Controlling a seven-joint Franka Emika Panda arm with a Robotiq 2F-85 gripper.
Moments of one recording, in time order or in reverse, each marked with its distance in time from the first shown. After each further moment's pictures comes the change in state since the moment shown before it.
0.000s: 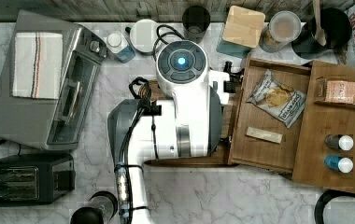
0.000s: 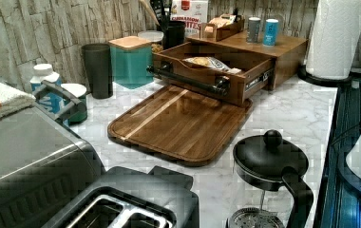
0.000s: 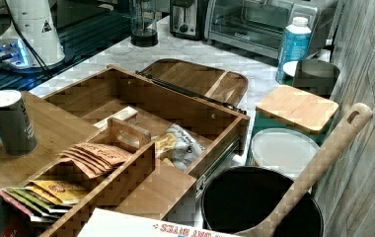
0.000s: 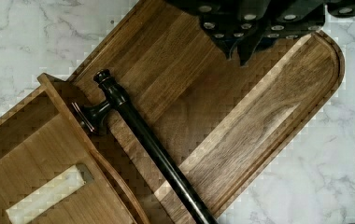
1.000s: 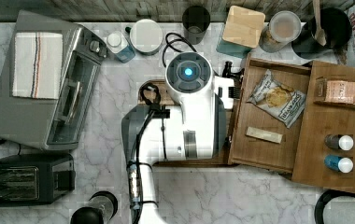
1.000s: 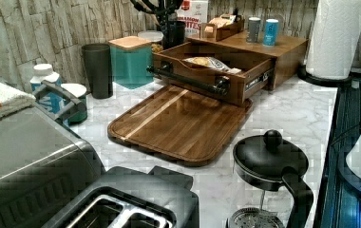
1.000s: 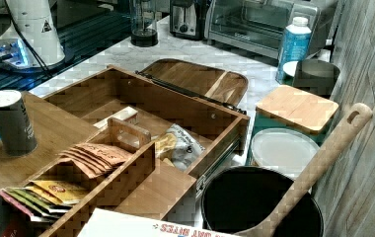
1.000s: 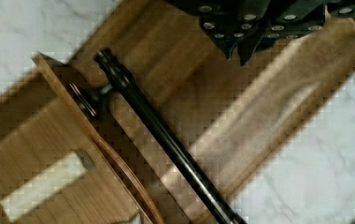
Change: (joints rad) arm -0.020 -0.008 -0.016 -0.123 -0.033 0.168 0.010
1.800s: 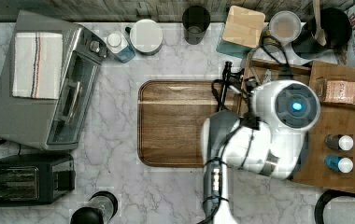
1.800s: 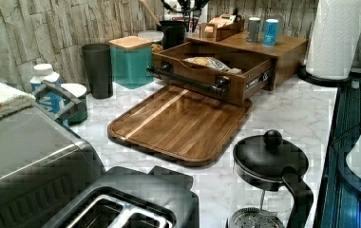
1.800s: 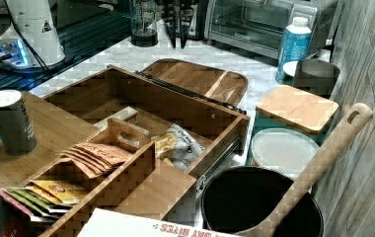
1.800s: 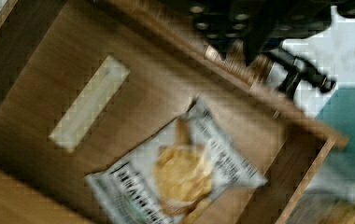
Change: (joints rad) arm -0.151 -0.020 -0.170 -0.088 0.039 0.236 0.049
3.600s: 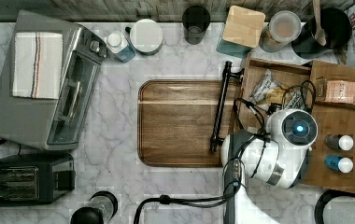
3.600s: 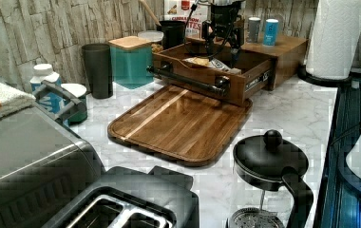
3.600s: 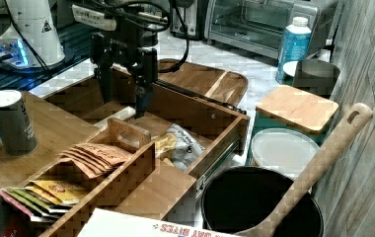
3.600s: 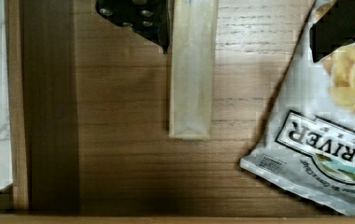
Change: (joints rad) arm -0.078 0.129 -0.052 -0.199 -0.101 0.238 0.477
